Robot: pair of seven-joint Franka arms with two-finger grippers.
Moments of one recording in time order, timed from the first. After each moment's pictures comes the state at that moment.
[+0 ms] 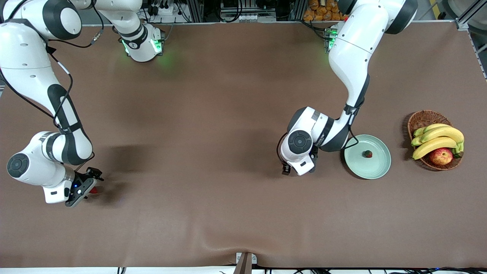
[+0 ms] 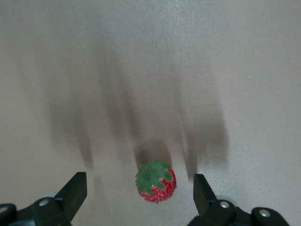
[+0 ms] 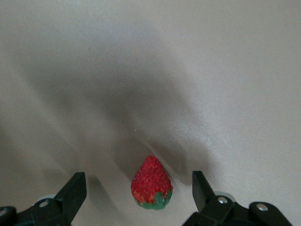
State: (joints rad) left arm -0.48 0.82 -0.08 -1.49 0.03 2.19 -1.91; right arm -0.27 0.84 0.11 -1.51 -0.04 2.39 -1.13
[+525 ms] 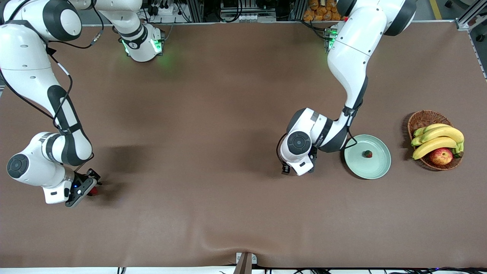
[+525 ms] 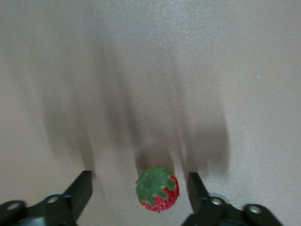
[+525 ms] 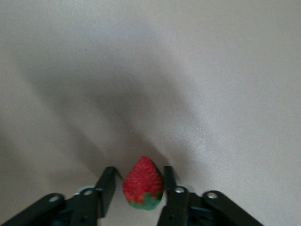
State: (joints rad) left arm -0.48 0.83 -0.07 -1.48 0.03 2.20 -1.91; right arm -0.27 0.84 0.11 -1.49 -0.04 2.39 -1.13
